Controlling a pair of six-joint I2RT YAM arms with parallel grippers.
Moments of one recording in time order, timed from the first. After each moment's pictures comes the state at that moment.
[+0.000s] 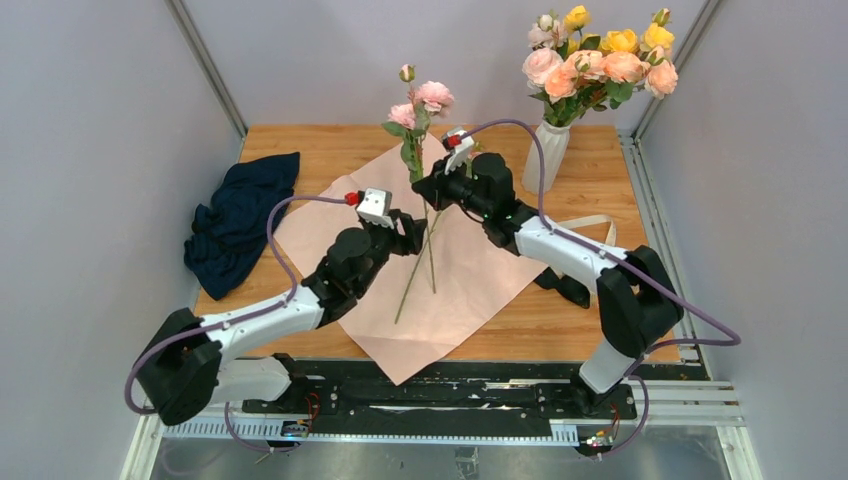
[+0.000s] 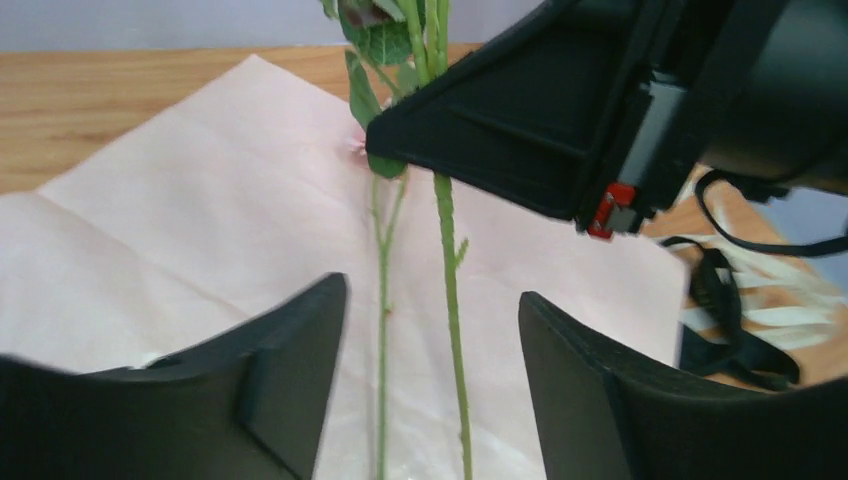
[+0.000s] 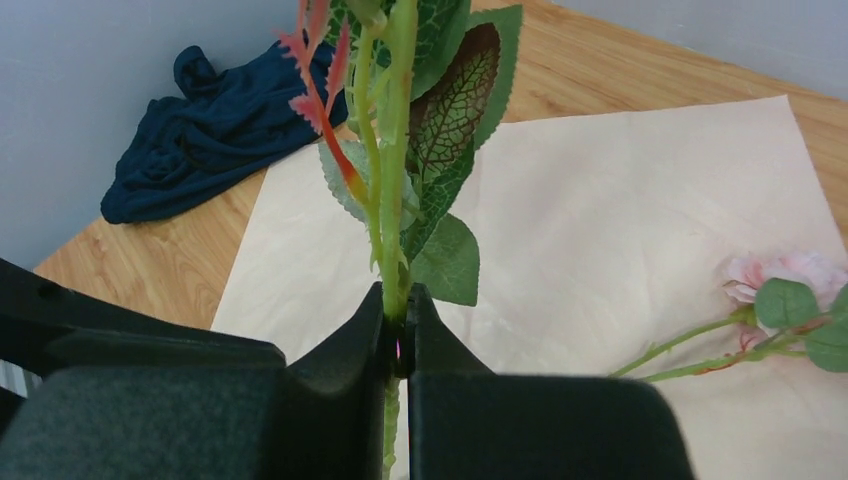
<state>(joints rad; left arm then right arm) -0.77 1.24 0.61 0.57 -0.33 -0.24 0.64 1.66 1.15 0.39 -0.26 0.23</state>
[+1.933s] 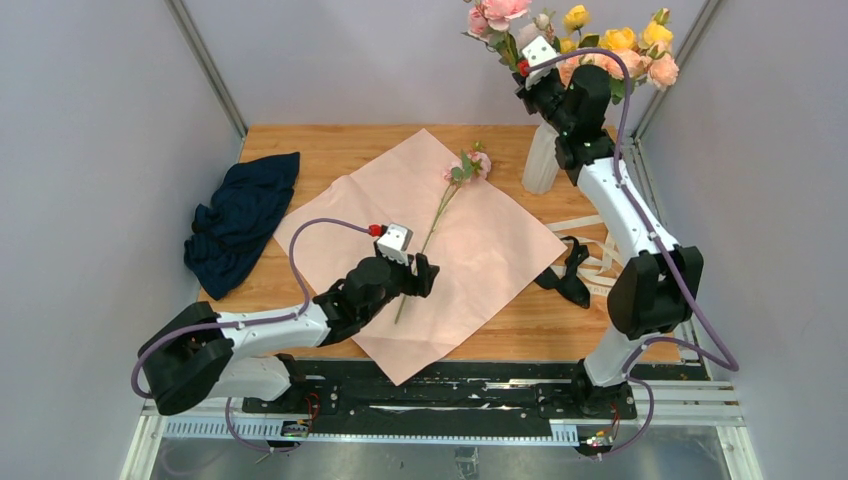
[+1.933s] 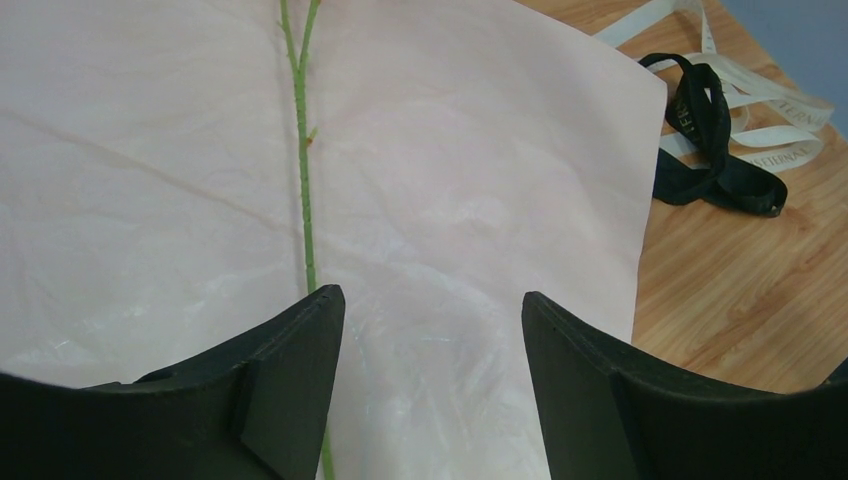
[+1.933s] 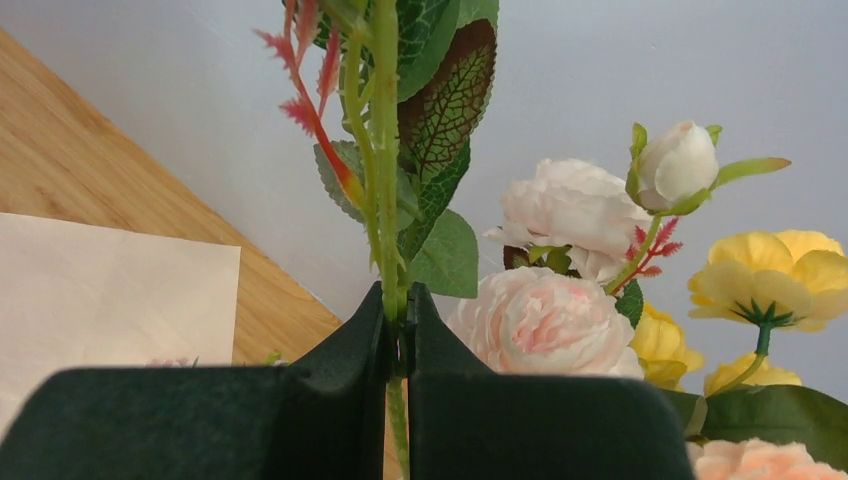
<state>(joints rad) -0.93 1.22 0.45 0.53 -0.32 -0.34 0.21 1.70 1.66 0.13 -0.32 -0.50</state>
